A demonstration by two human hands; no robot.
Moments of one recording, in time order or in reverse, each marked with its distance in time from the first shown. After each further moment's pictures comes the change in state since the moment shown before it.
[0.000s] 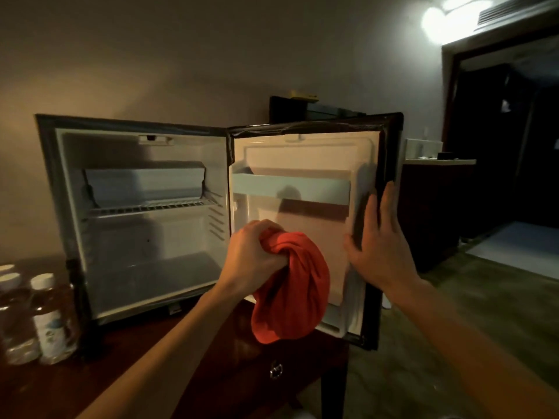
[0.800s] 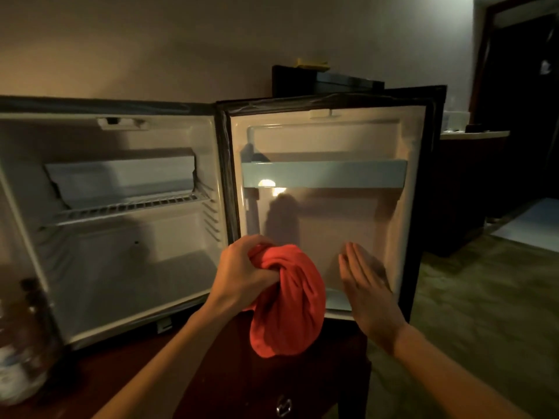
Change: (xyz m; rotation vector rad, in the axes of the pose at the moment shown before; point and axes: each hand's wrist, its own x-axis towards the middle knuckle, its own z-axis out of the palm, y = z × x) left_hand 0.046 -0.090 0.046 -0.054 -0.041 -0.102; right_hand -0.035 0.038 0.167 0.029 -0.193 -0.299
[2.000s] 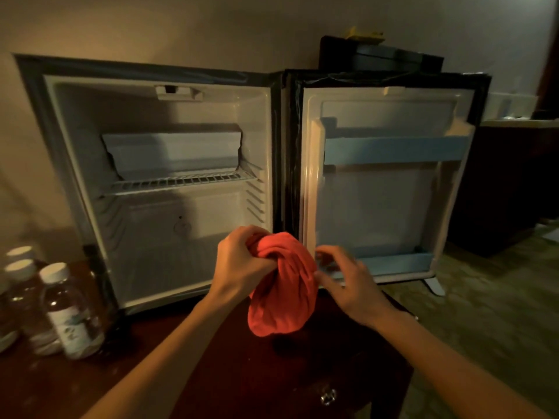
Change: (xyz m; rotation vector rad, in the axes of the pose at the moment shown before) left_hand -0.010 -0.074 -0.059 0.074 0.166 -0.103; right_hand 0.069 -0.109 0.000 0.866 -0.112 0.089
